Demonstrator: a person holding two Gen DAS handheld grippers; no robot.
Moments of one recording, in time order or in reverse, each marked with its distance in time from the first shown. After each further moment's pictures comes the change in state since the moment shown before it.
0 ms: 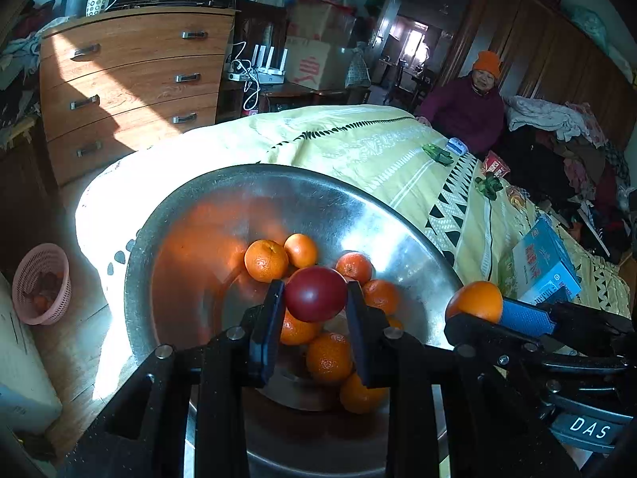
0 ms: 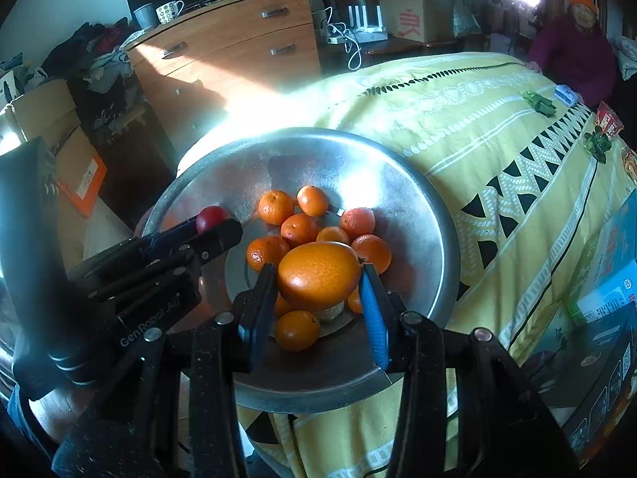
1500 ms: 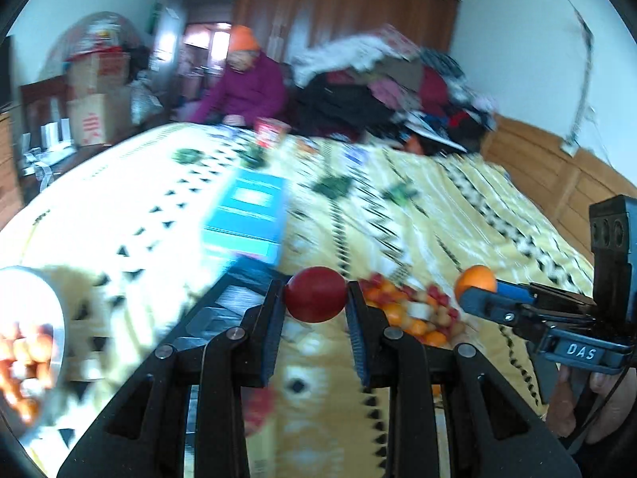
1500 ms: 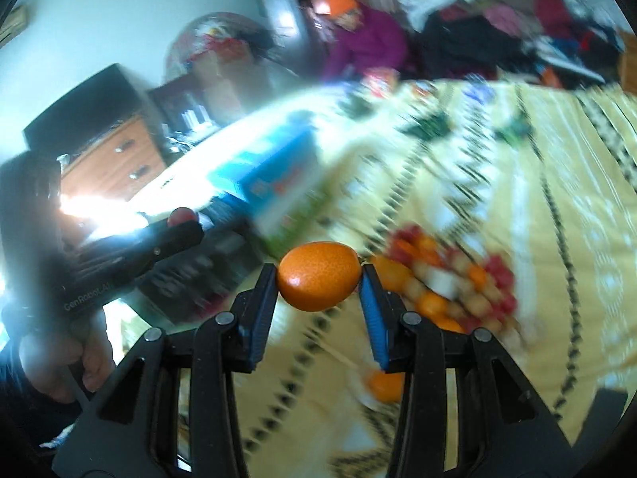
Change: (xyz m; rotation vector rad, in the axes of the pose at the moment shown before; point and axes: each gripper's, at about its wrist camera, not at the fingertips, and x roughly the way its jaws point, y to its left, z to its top) left arm -0.046 -0.332 -0.071 0.442 -0.032 -0.447; right arm -0.241 -0.260 -0.195 0.390 -0.343 -0.231
